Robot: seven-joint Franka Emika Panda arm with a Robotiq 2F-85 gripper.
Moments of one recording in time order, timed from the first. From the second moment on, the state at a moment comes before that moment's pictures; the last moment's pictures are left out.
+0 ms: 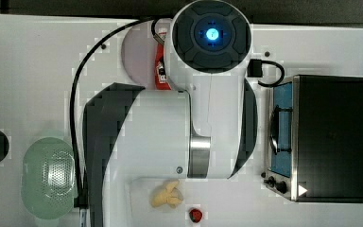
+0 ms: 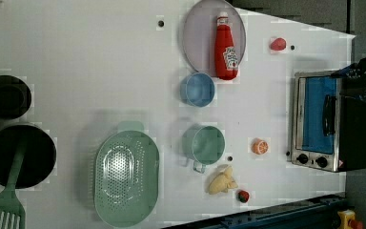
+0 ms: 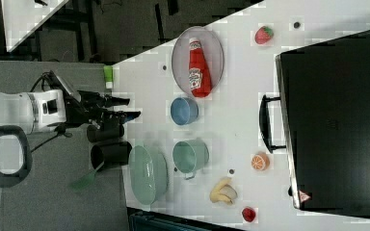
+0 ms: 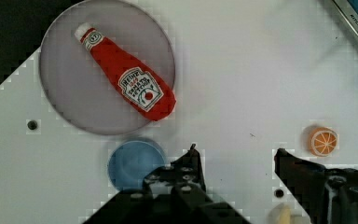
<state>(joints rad) -0.03 0.02 0.02 -1.79 0.01 0.21 -0.06</state>
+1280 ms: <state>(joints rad) -0.11 0.27 0.12 -1.88 0.03 0.34 -0.42</state>
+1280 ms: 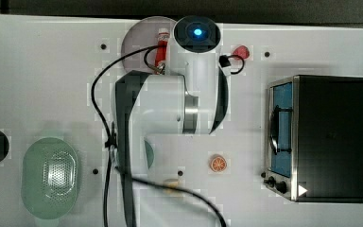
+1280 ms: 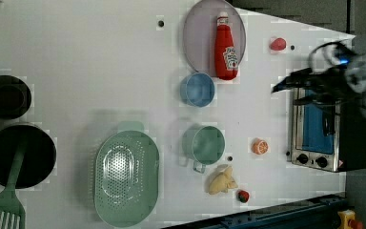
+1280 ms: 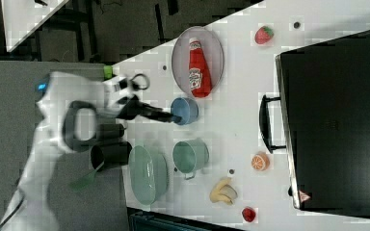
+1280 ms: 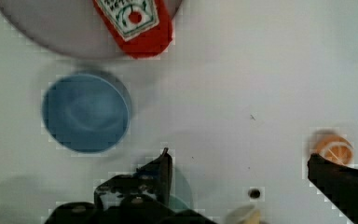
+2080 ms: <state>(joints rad) -0.08 0.48 0.16 -1.81 0.00 0.63 -0.65</state>
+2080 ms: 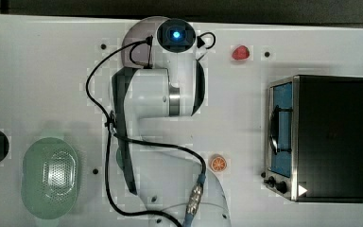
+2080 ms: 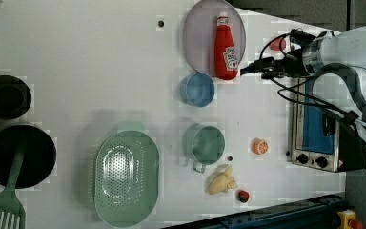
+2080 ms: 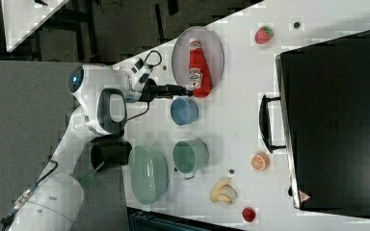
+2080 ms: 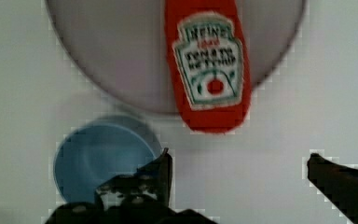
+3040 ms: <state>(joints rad) -0.07 0.77 0.15 -1.74 -0.07 0.88 -0.67</state>
